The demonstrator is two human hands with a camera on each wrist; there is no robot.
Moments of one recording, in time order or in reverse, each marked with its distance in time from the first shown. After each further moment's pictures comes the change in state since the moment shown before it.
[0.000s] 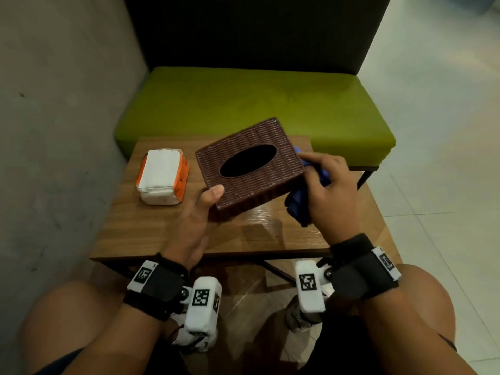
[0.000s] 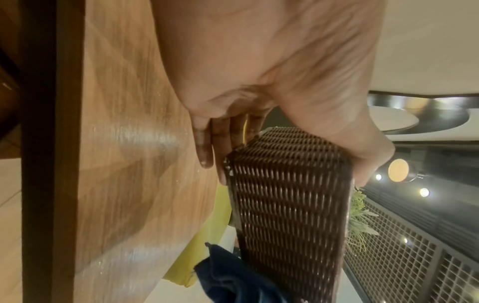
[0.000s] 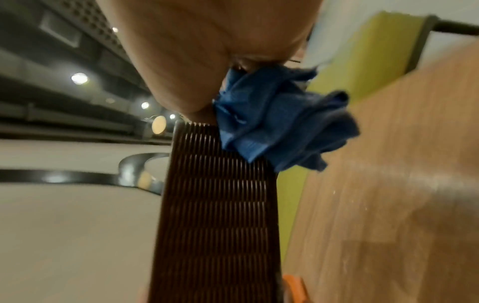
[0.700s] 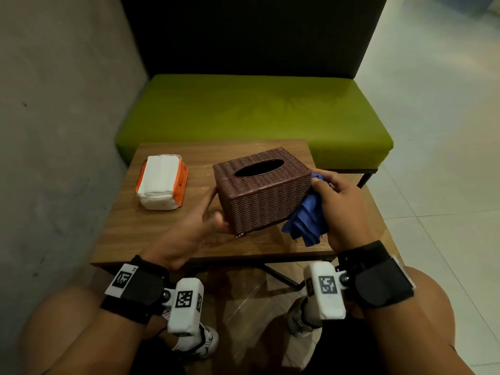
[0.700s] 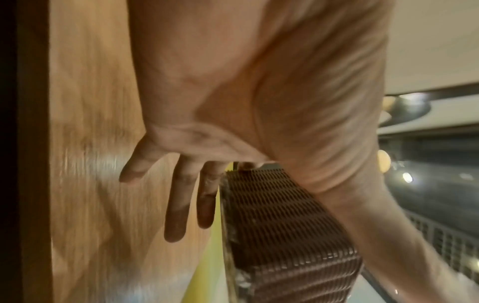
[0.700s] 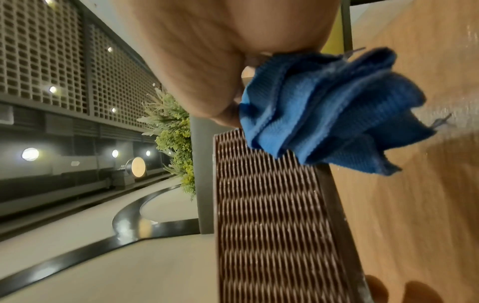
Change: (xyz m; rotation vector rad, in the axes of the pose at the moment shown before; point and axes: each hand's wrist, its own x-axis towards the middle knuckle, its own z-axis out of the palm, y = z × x) left_hand 0.003 0.004 -0.025 0.343 -0.313 -0.143; right_hand -0.006 -0.004 -0.021 0.414 -0.074 0.538
